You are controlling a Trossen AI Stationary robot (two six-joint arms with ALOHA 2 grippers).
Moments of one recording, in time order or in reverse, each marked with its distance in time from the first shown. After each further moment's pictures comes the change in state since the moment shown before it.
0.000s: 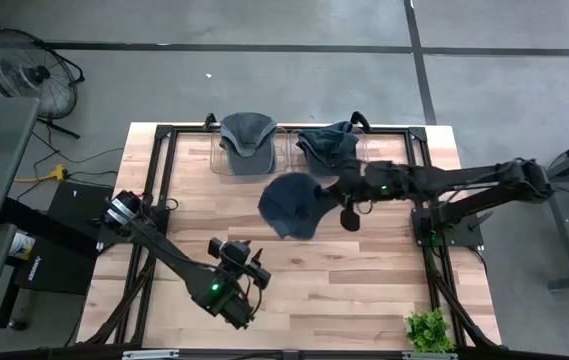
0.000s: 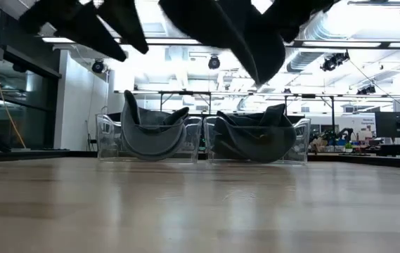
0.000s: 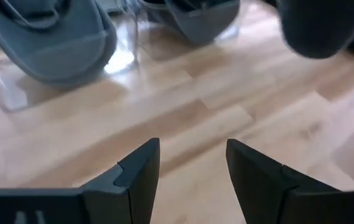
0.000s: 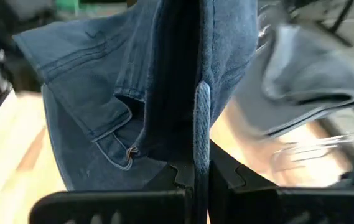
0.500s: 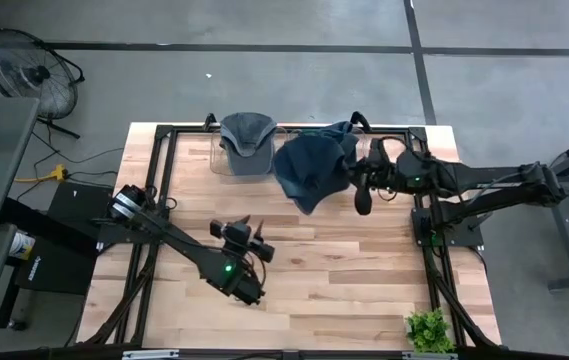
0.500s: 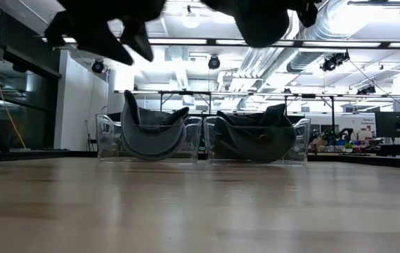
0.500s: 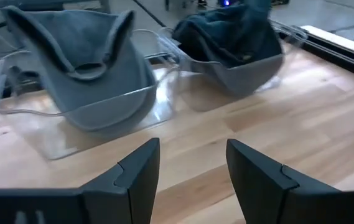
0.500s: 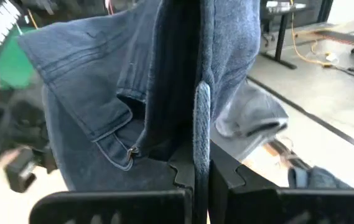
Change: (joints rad) left arm 0.111 -0.014 -0.055 -0.103 -0.155 -0.087; right arm 0.000 -0.181 0.000 0.024 0.201 0.138
